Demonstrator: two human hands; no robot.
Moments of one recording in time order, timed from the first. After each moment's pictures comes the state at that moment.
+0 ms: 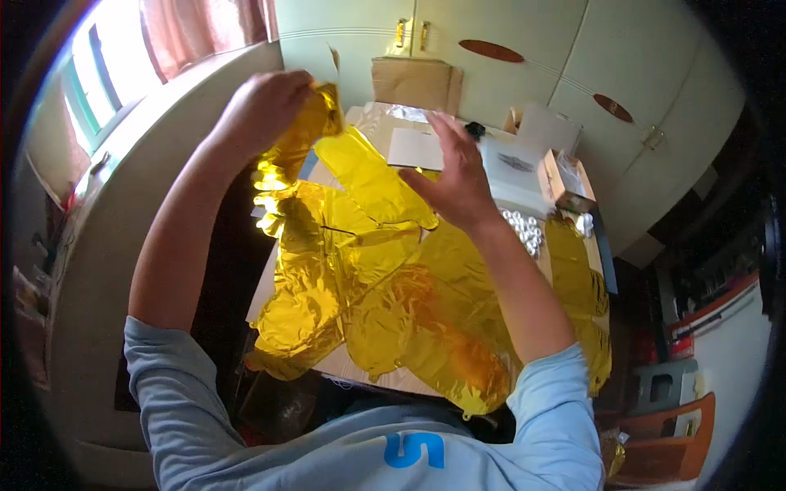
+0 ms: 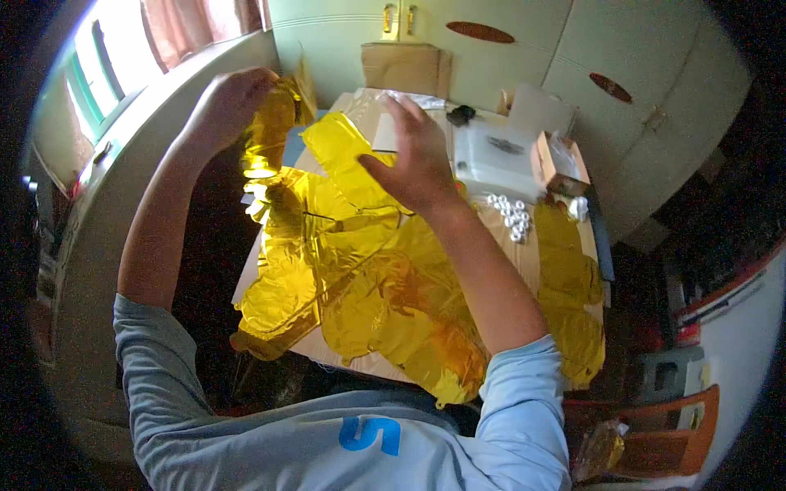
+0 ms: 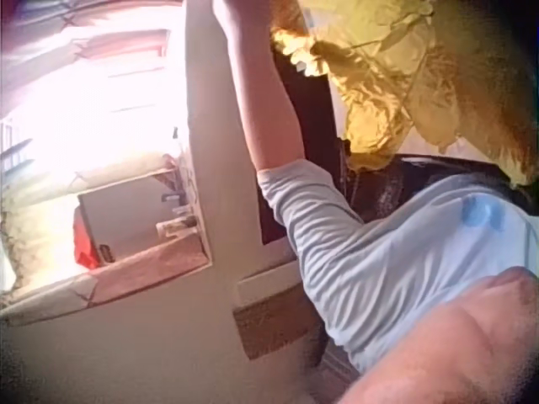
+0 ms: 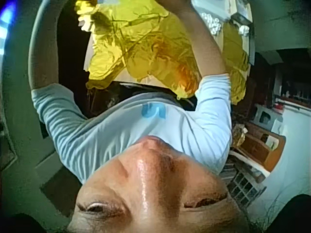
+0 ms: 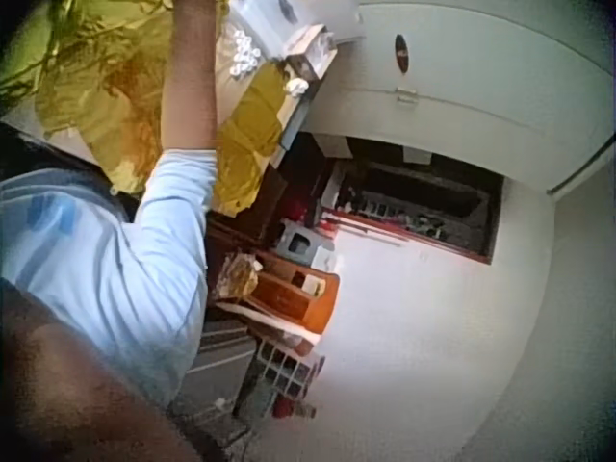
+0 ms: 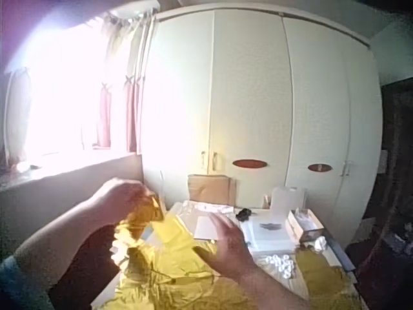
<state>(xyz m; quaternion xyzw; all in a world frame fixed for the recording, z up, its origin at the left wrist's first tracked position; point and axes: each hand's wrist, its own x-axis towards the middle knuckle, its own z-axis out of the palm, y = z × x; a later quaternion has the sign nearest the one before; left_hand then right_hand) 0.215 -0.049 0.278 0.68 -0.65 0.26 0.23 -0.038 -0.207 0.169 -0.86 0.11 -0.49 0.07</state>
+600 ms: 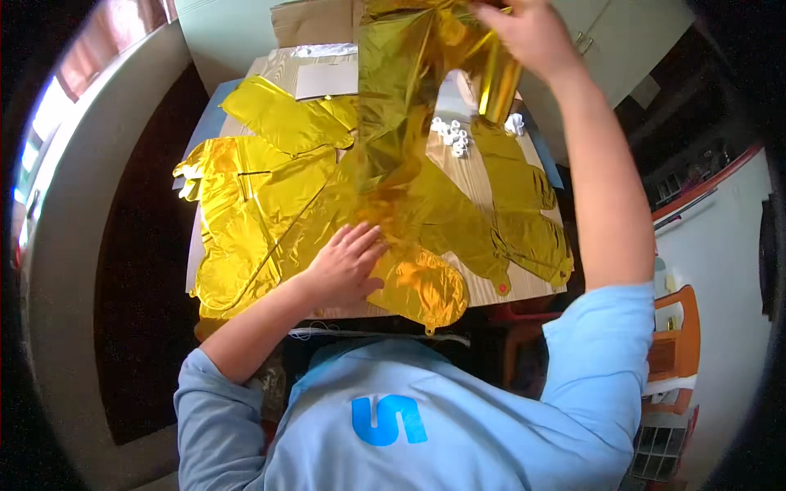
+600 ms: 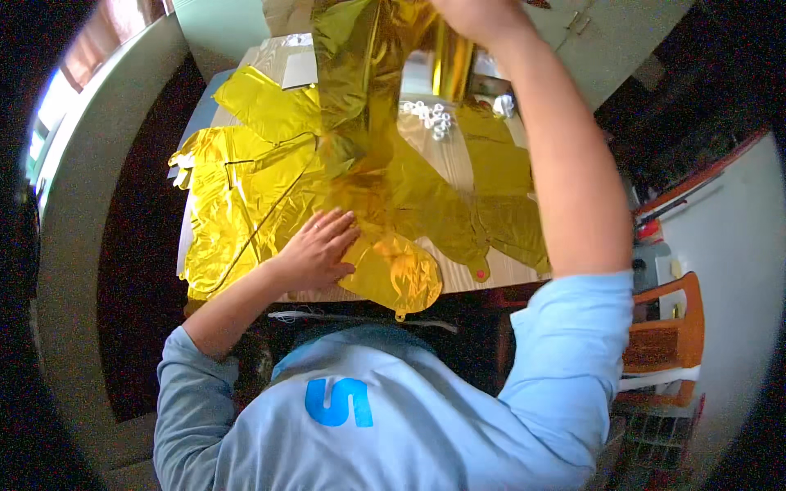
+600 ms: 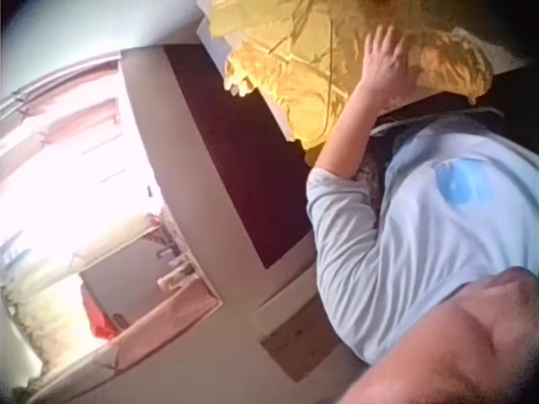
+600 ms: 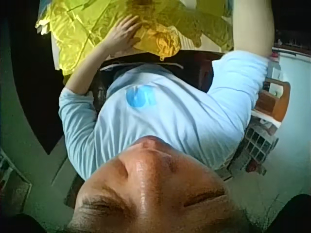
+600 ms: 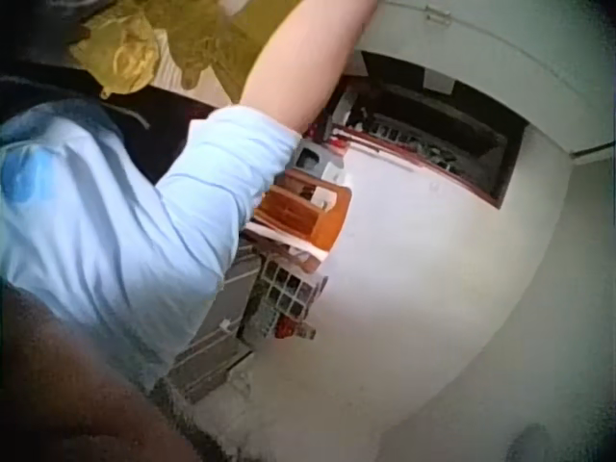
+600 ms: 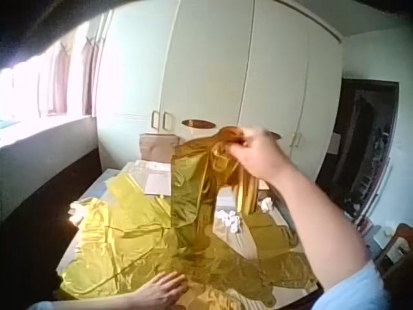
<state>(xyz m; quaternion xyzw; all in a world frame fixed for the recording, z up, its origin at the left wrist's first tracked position) -0.022 0.005 0.004 0.51 -0.85 -0.05 0.15 -0.208 -0.216 0.304 -0.87 0.27 -0.39 0.13</state>
